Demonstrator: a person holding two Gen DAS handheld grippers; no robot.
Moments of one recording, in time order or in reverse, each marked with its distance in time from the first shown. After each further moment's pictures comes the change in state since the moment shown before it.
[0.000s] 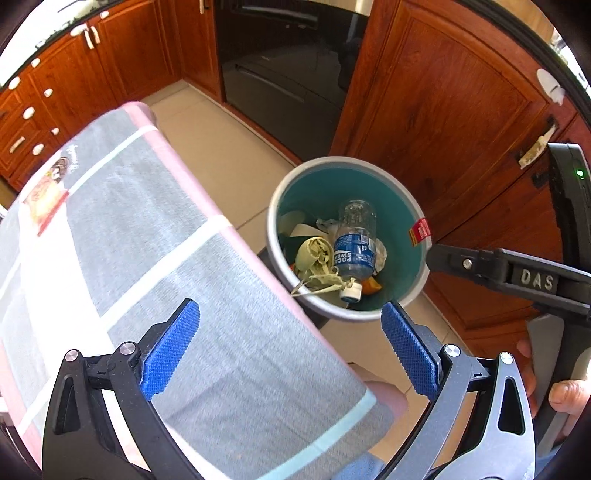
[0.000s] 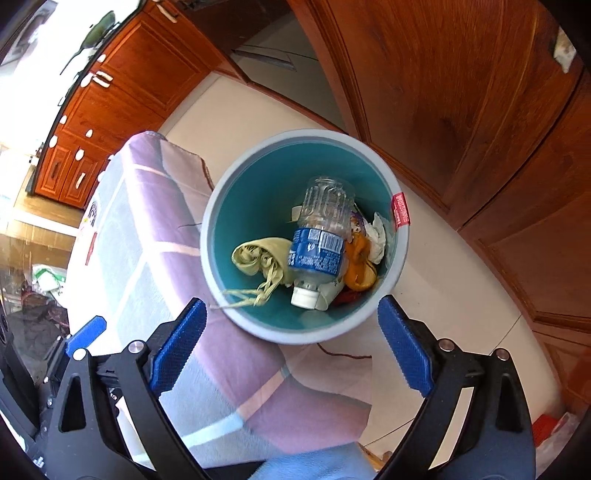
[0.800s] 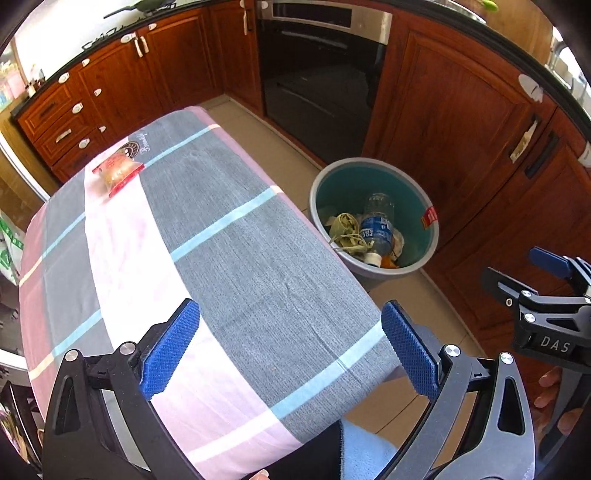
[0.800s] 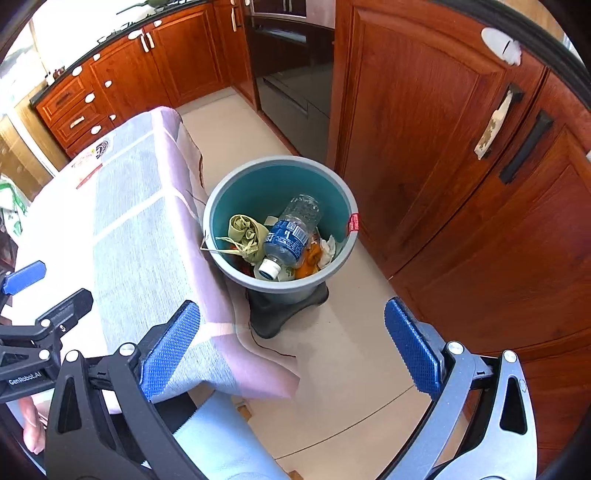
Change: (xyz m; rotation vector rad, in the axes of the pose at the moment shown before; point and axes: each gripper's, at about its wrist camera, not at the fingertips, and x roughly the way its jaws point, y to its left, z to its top) left arm -0.074 0.010 -0.071 -0.057 -0.074 0.109; right arm -0.086 0.050 -0.100 -0.317 -0.195 -0.271
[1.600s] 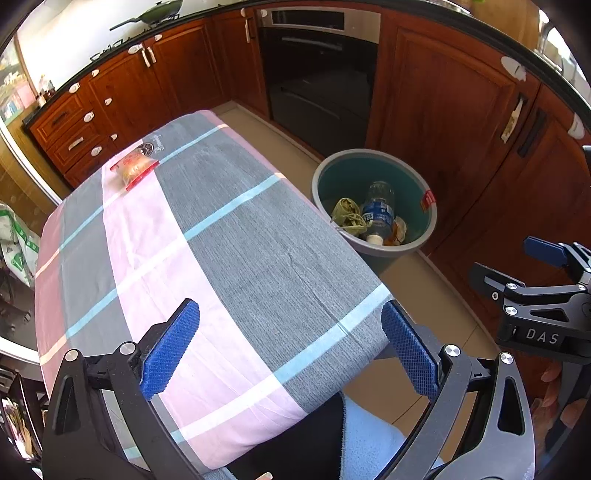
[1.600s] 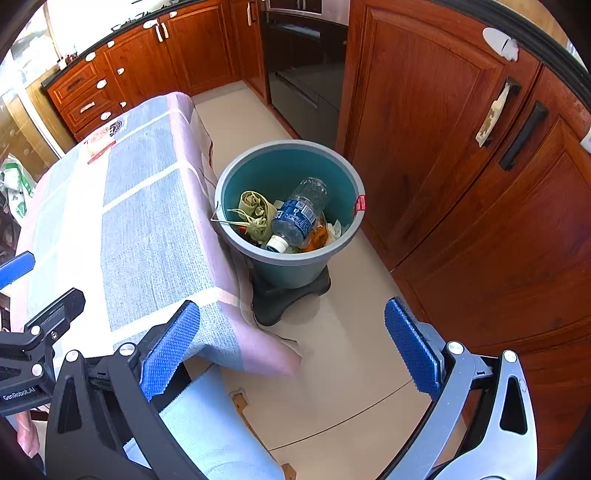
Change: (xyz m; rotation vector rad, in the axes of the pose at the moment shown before) left arm -0.024 -0.013 -0.036 0.030 -0.029 0.056; right arm -0.009 0.010 -0.030 -0.045 0.006 0.012
